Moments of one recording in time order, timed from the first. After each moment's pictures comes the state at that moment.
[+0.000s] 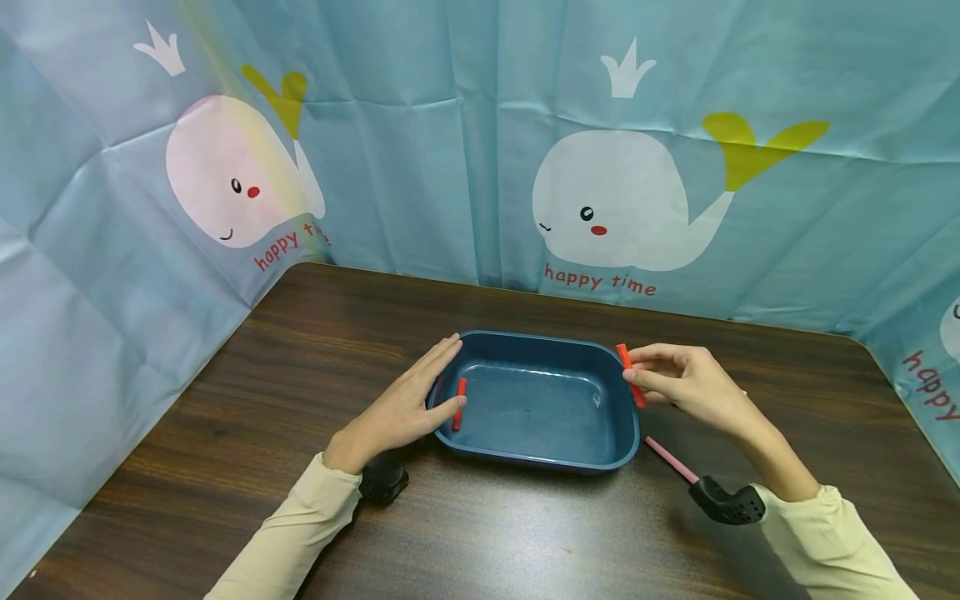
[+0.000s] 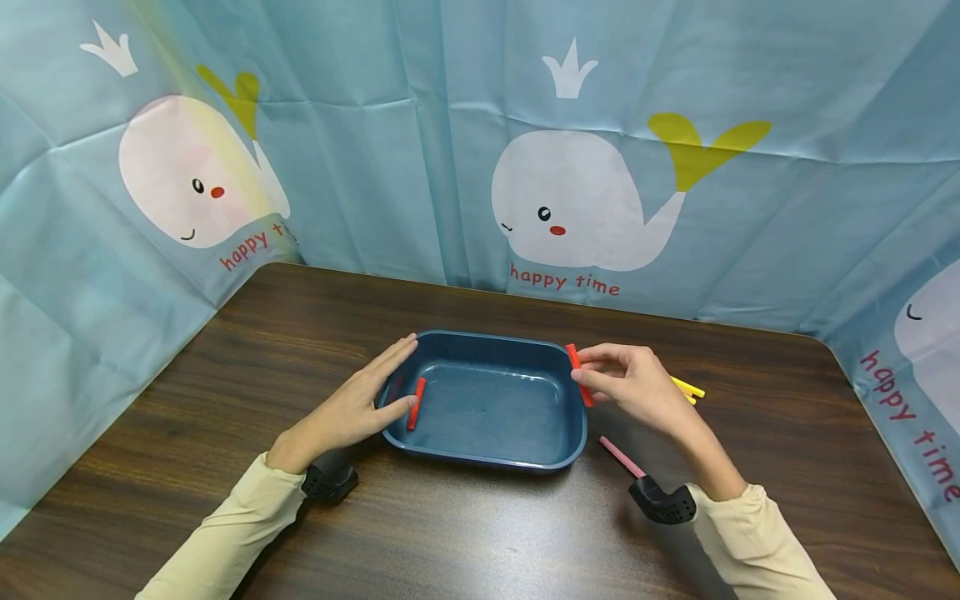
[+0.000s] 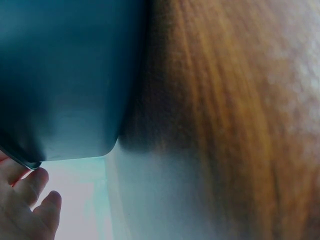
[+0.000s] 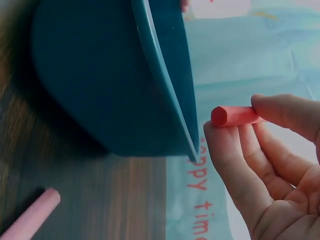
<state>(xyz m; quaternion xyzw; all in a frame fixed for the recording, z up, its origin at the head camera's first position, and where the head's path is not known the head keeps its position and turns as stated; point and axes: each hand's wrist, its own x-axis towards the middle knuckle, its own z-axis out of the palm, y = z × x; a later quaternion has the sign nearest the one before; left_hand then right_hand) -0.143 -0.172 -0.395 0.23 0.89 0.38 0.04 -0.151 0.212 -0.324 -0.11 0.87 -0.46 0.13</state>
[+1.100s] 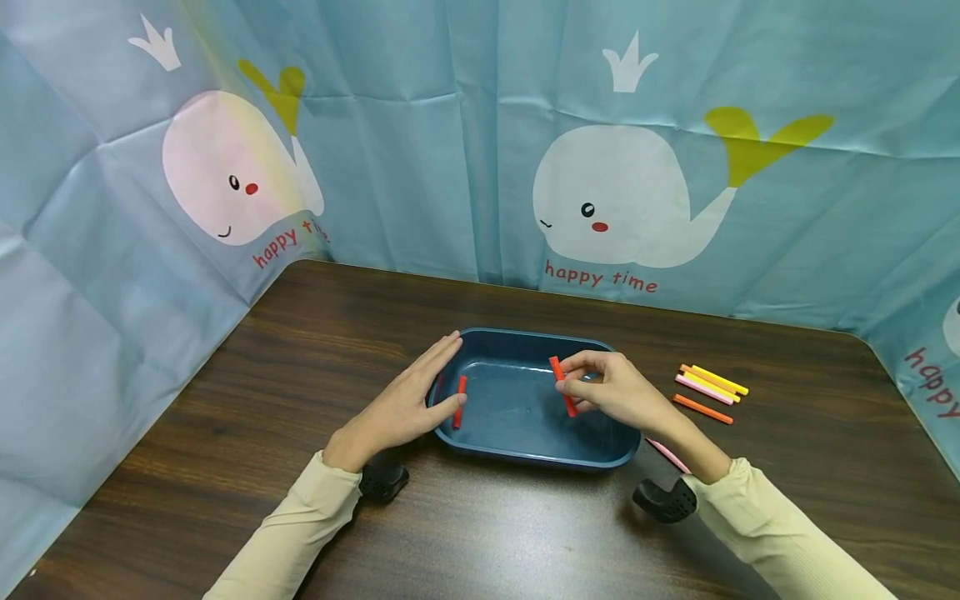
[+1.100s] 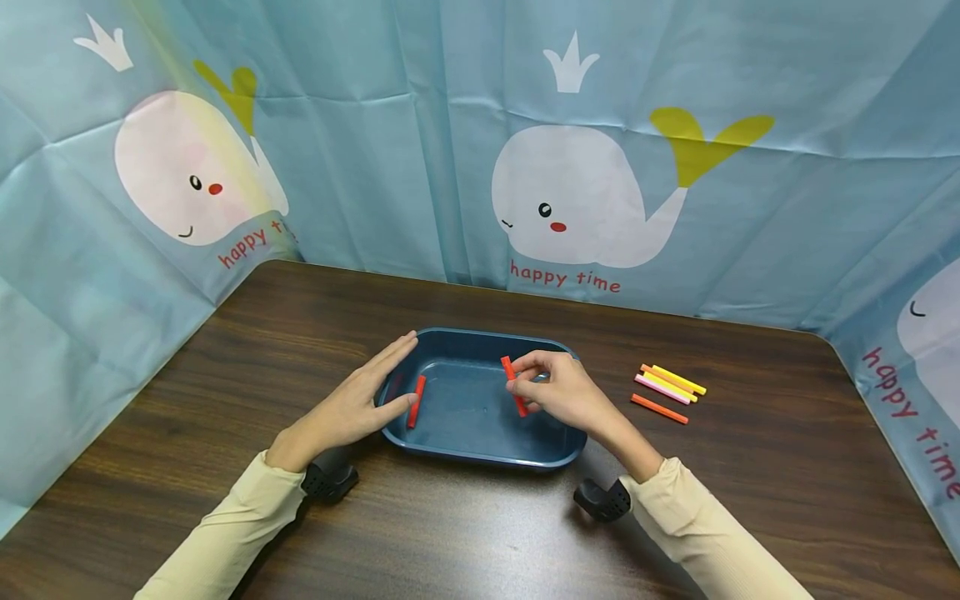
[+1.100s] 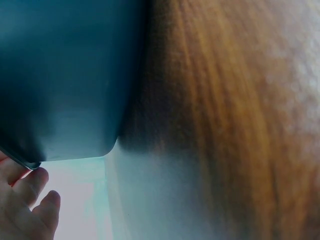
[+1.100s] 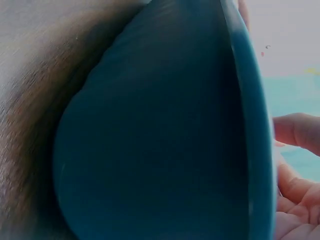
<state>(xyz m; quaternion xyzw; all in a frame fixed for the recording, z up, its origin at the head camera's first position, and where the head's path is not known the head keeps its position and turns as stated) -0.143 -0.172 -0.395 0.23 0.89 0.38 0.04 -0.162 0.141 -0.351 -0.14 0.84 -0.49 0.19</state>
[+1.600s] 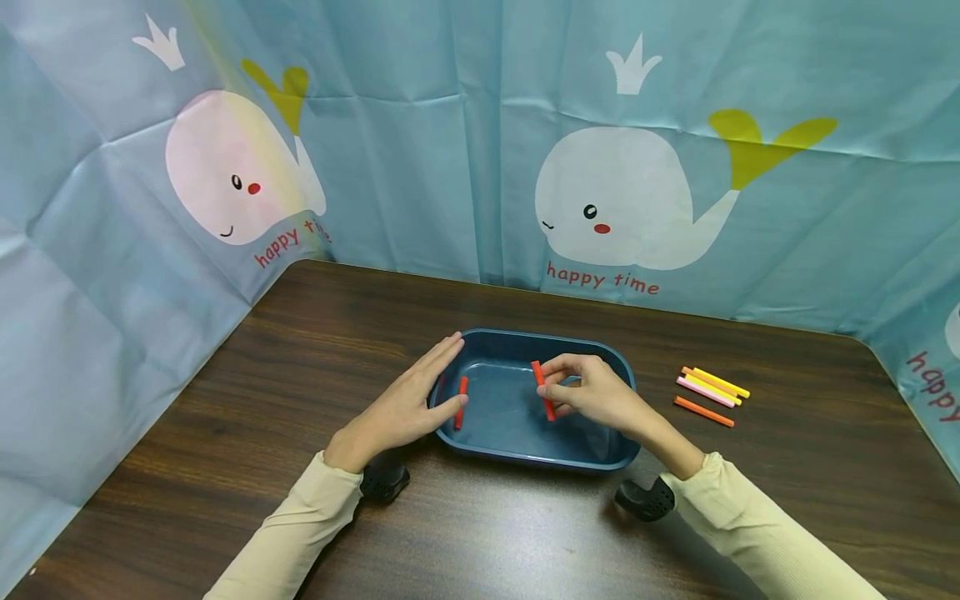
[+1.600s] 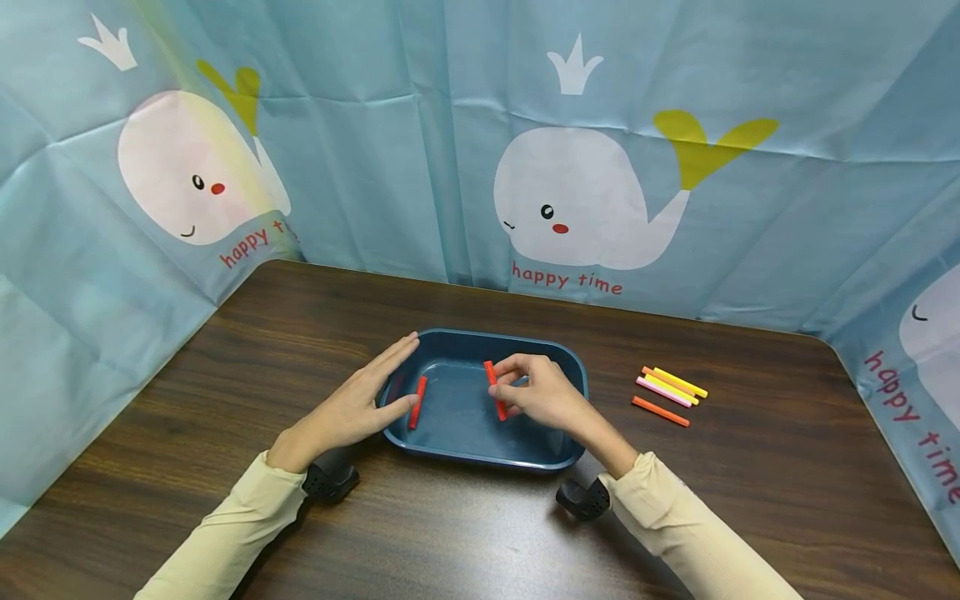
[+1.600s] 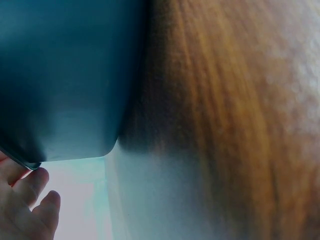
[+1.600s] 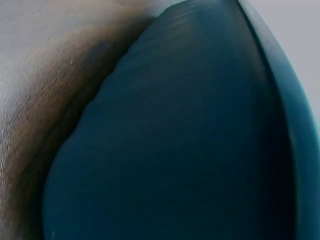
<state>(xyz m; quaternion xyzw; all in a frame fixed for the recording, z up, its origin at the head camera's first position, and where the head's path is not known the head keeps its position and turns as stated) -0.142 -0.172 -0.395 0.23 0.89 0.38 0.04 -0.163 0.117 -0.356 -0.16 0.82 -0.50 0.22</state>
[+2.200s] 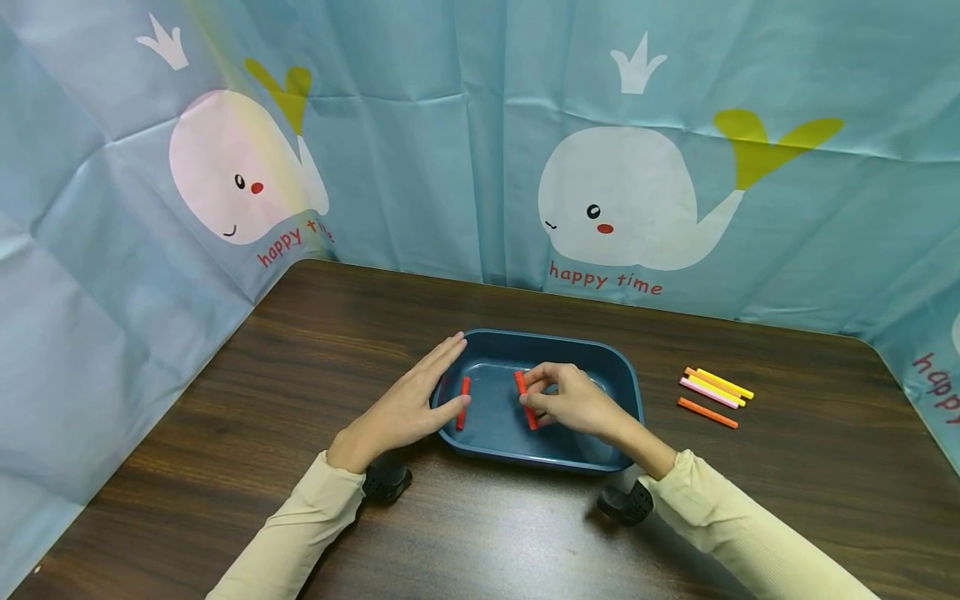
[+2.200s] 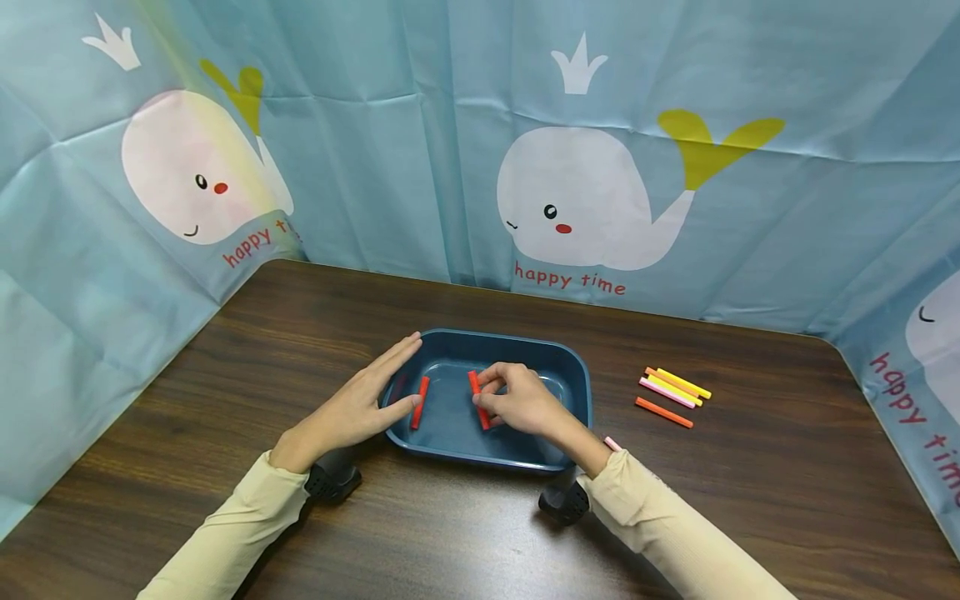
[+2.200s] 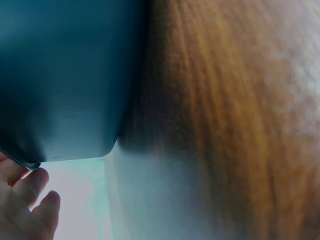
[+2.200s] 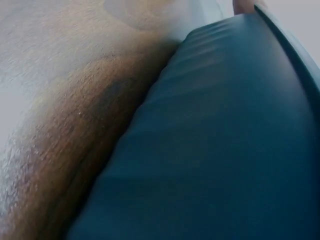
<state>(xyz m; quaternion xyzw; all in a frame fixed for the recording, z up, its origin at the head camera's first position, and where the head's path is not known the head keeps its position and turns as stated) -0.143 -0.172 -0.396 0.24 0.89 0.38 0.03 -0.162 0.091 -0.369 -0.14 0.83 -0.49 0.24</state>
